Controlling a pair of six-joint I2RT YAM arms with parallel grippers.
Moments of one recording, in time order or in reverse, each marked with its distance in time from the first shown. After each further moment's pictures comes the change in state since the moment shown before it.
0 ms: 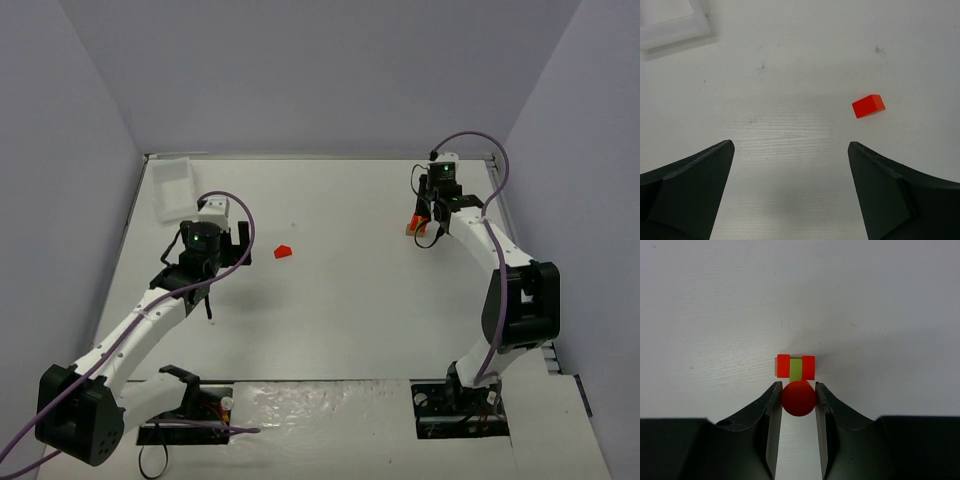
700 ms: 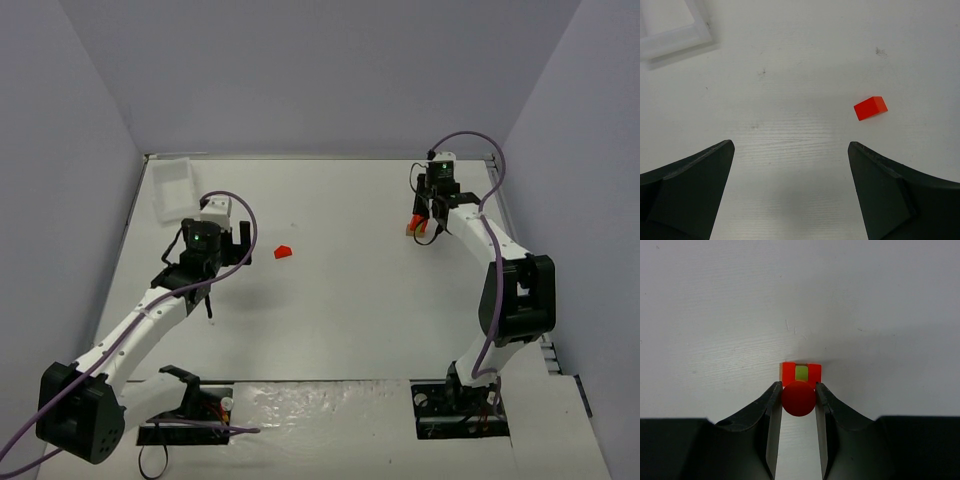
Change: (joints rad) left arm 0.000 0.011 0.000 0.026 0.003 0.043; right arm -0.010 0.054 0.029 0.007 -0.033 0.000
